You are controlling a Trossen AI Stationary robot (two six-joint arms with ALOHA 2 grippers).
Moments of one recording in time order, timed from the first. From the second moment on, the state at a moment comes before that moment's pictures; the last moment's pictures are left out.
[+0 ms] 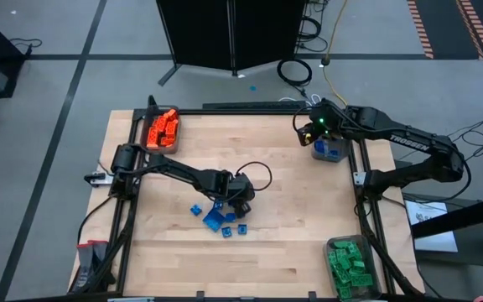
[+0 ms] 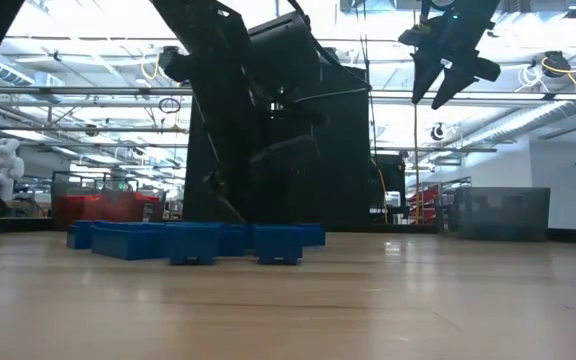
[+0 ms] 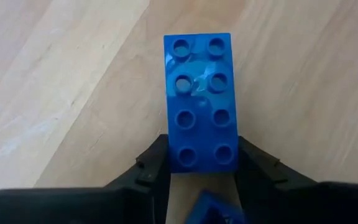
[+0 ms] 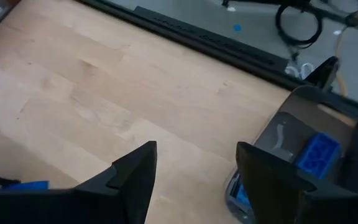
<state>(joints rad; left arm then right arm) -0.08 2.02 1.24 -0.46 -0.18 -0.59 -0.39 1.19 1.20 -1.01 0.35 0.64</state>
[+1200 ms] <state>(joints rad) -0.19 1.48 1.32 0.10 -0.47 -0.23 0.07 0.86 1.12 -0.16 0.14 0.23</state>
